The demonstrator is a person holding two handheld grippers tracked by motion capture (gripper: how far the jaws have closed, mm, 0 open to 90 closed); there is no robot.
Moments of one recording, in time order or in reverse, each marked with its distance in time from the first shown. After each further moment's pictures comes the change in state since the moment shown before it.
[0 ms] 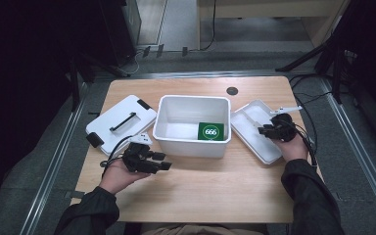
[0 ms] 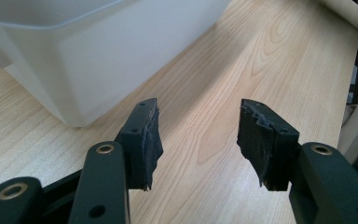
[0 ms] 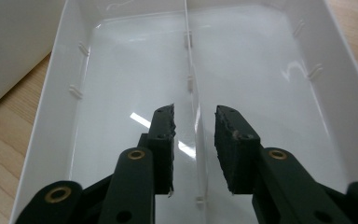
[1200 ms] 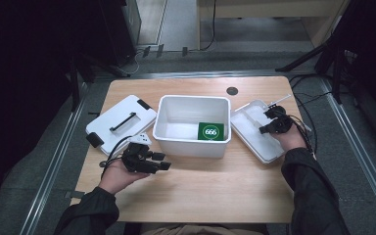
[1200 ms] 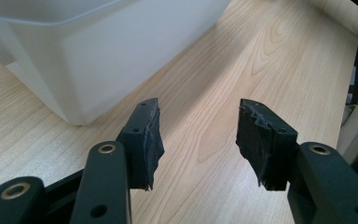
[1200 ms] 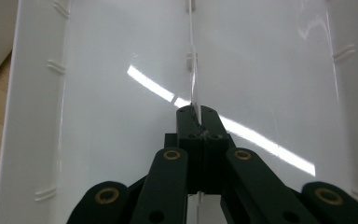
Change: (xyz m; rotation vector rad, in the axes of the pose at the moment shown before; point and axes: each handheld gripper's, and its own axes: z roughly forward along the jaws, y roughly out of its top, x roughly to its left) left arm 0.000 -0.001 -0.001 -0.002 0.000 -0.006; right arm -0.003 0.032 0.007 0.273 0.020 0.013
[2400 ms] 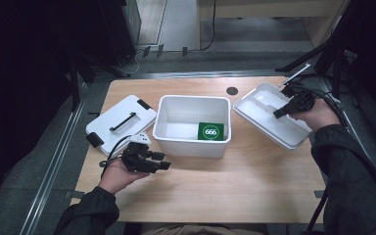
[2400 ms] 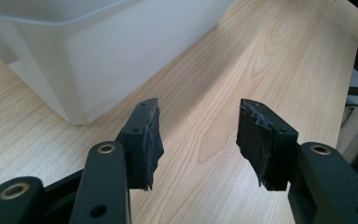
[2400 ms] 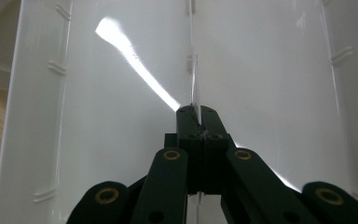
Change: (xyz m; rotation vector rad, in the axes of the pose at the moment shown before) left arm 0.001 0.000 -0.001 -0.001 -0.002 -0.009; right arm -0.003 0.041 -0.110 0.071 0.043 -0.151
